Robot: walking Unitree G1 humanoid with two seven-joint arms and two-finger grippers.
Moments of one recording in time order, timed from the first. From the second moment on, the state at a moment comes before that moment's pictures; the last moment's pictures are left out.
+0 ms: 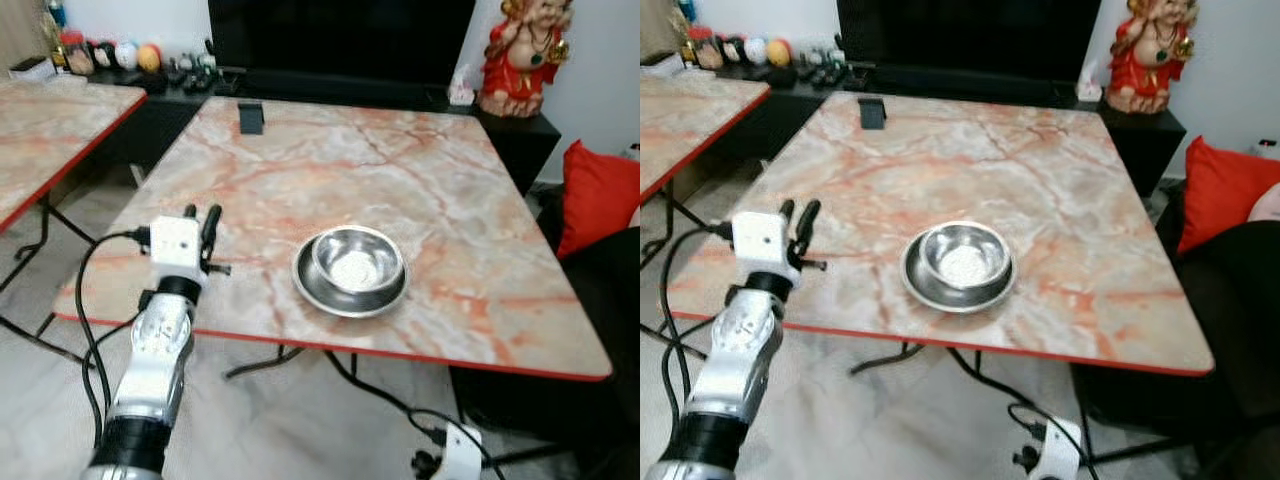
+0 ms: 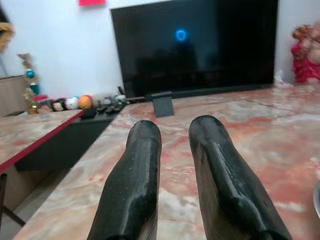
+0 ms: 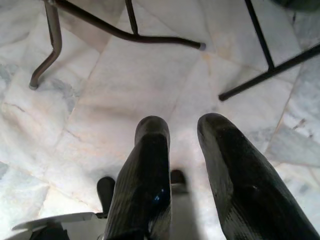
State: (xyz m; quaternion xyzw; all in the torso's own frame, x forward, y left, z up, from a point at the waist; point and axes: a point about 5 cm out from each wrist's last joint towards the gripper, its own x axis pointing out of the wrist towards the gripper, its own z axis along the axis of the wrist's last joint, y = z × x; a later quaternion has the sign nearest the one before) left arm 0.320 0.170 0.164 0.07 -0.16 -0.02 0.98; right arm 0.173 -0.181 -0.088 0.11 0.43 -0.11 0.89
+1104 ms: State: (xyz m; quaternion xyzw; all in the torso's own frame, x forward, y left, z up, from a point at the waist) left arm 0.323 0.161 0.163 0.08 -0.15 -0.03 0.98; right arm 0.166 -0.187 -0.090 0.11 0.43 -0.11 0.89
